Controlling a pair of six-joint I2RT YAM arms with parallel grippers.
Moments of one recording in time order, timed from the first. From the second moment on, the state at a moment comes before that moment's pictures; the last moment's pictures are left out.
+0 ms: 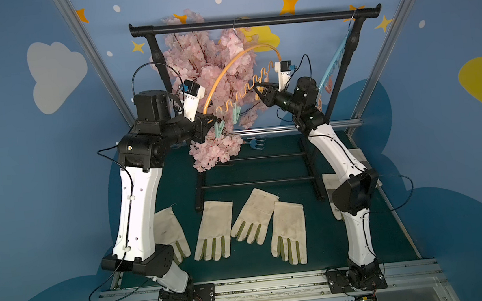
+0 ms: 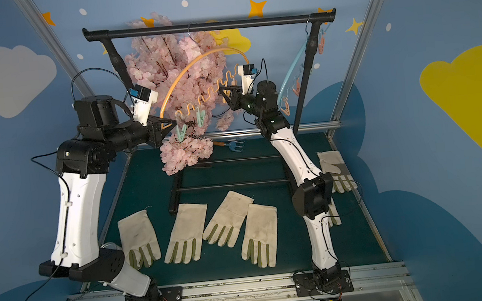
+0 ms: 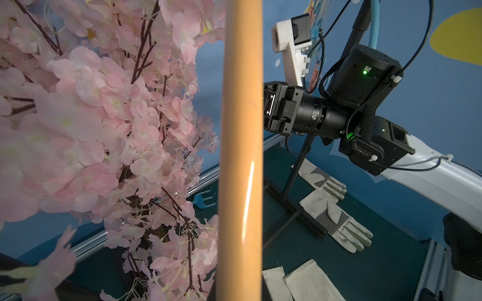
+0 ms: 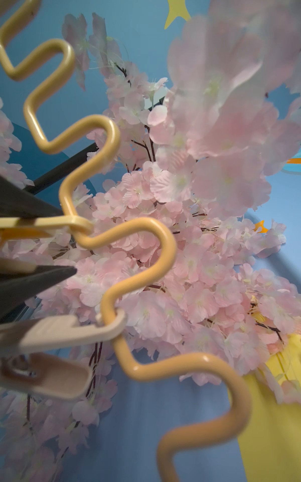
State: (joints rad) left arm -0.20 1.62 2.30 -1.04 0.49 0.08; right arm 0.41 2.18 2.38 0.00 -0.50 0.47
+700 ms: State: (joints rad) left arm -0.16 1.03 1.48 -0.74 0.22 -0.26; right arm 0.41 2.16 2.31 0.04 -0.49 0.47
